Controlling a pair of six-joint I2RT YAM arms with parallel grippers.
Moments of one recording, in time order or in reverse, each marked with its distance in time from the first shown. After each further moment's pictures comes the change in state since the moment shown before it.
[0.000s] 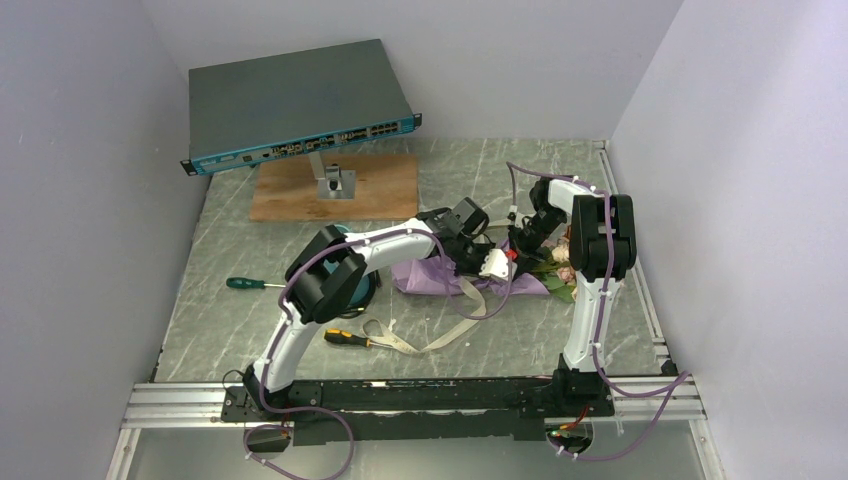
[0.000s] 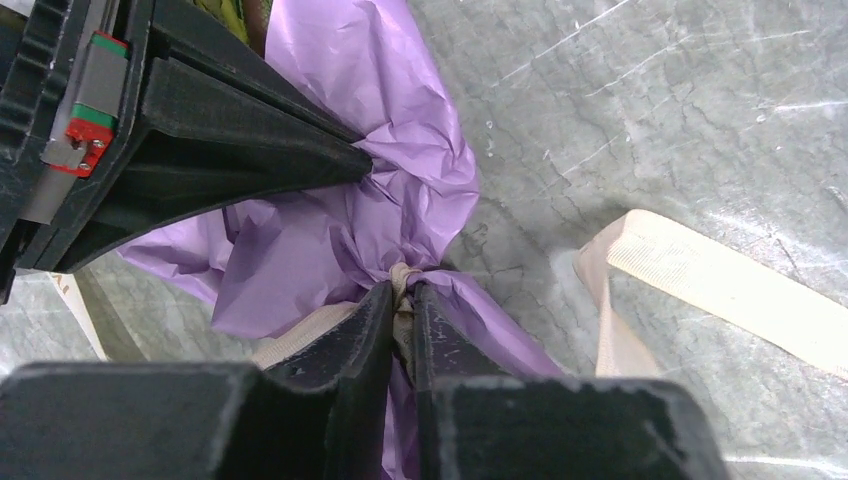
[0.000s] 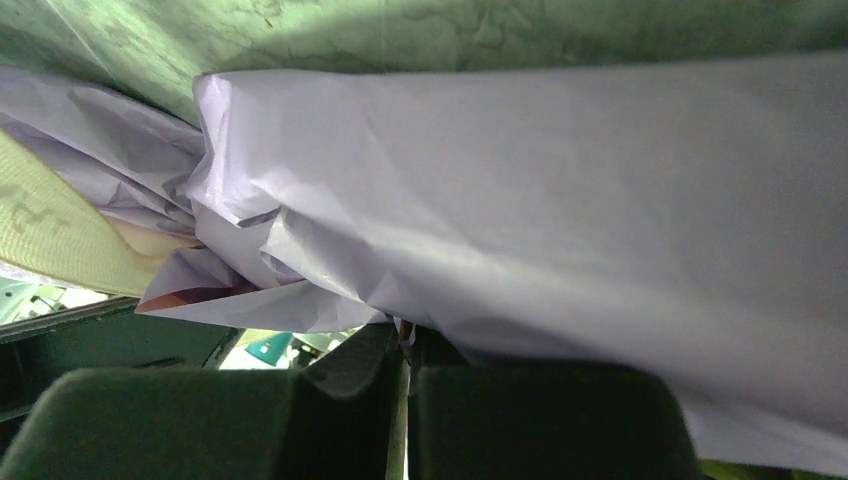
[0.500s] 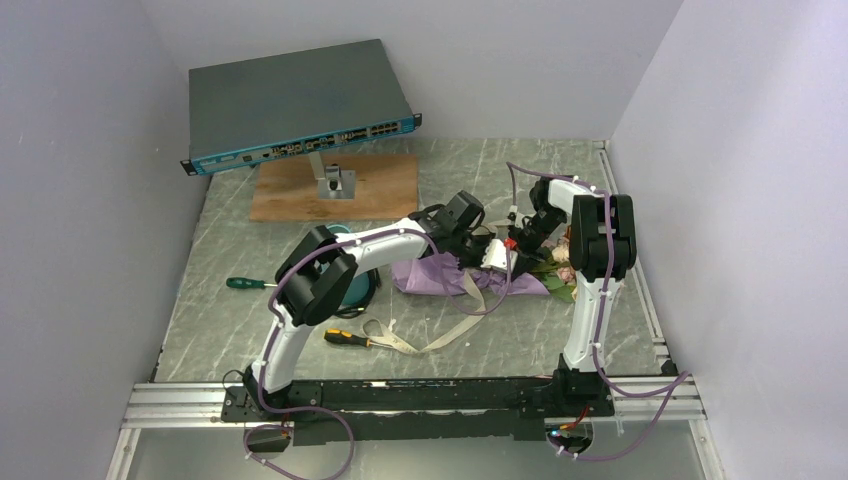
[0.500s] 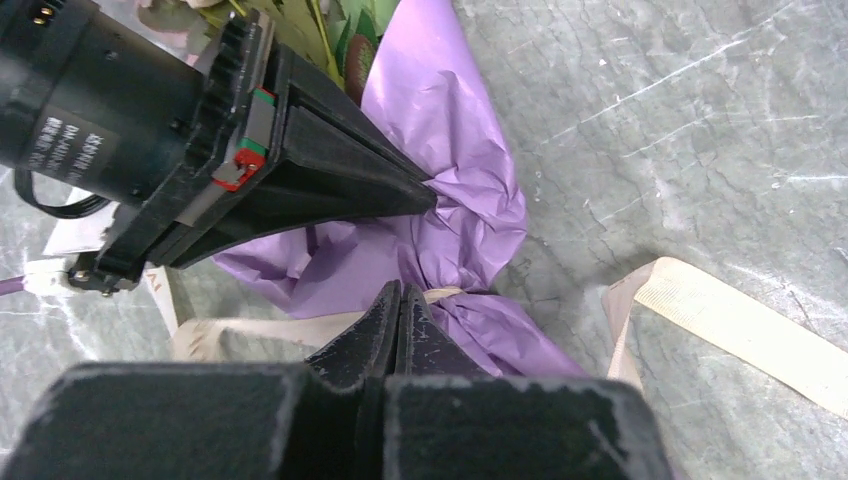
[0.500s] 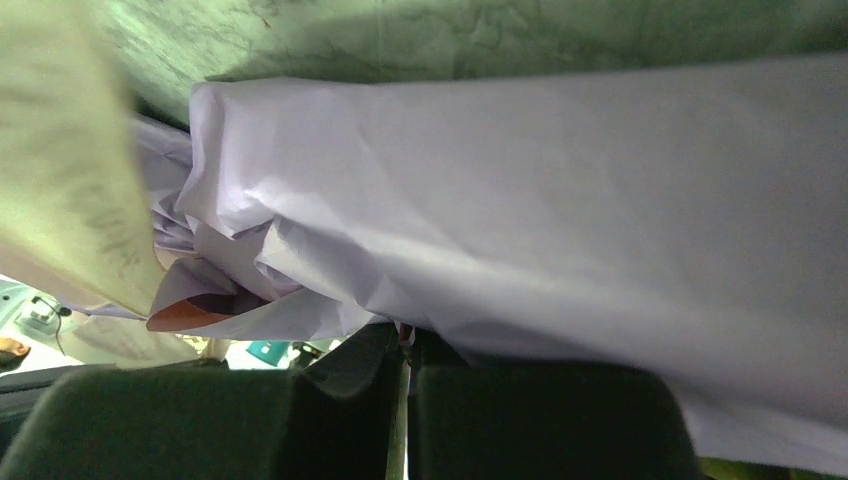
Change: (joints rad) left arm 0.001 -0.063 -0.067 0.163 0.033 -0.096; right arm 0.000 0.000 0.000 0.000 0.001 0.003
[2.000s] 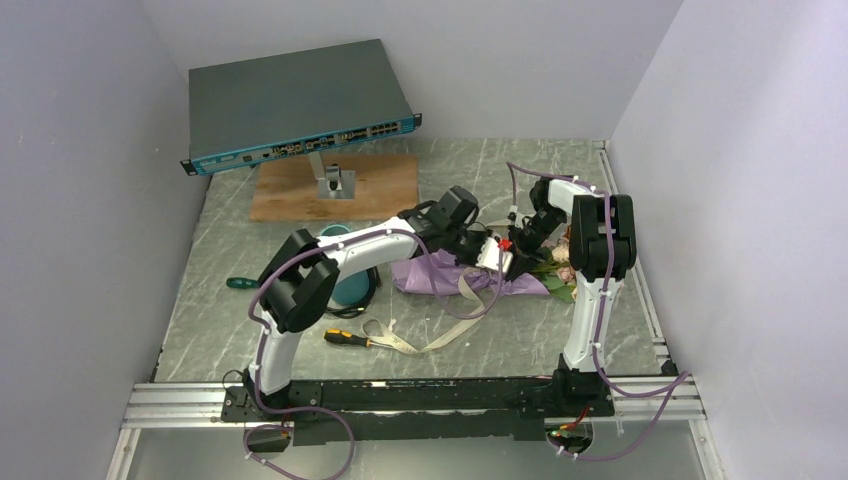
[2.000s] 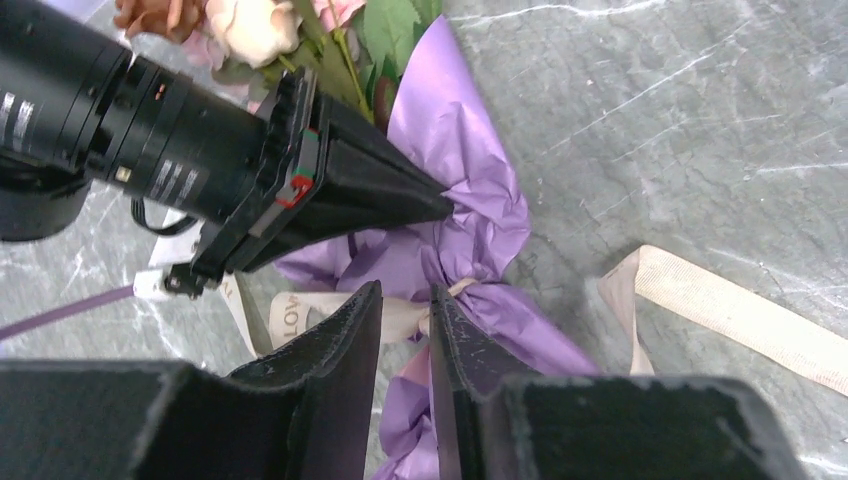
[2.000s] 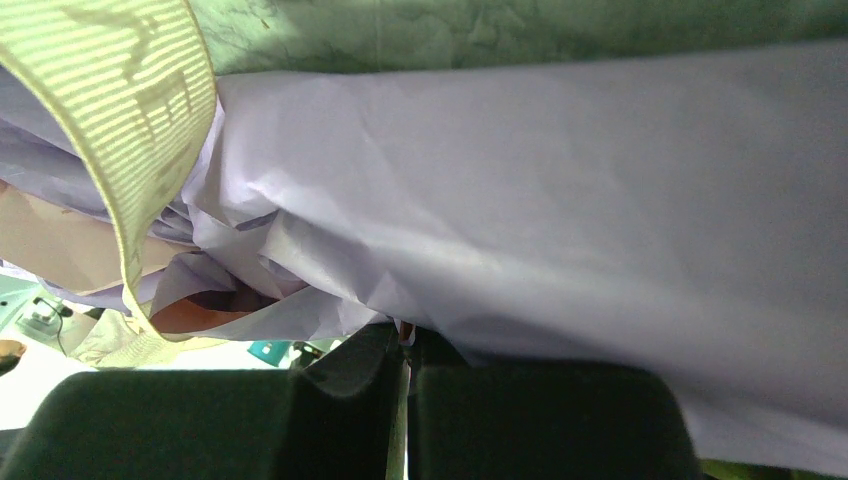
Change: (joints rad) left arm 0.011 -0.118 -0.068 0.022 0.010 0.057; right arm 0.000 0.000 0.000 0.000 0.001 0.003
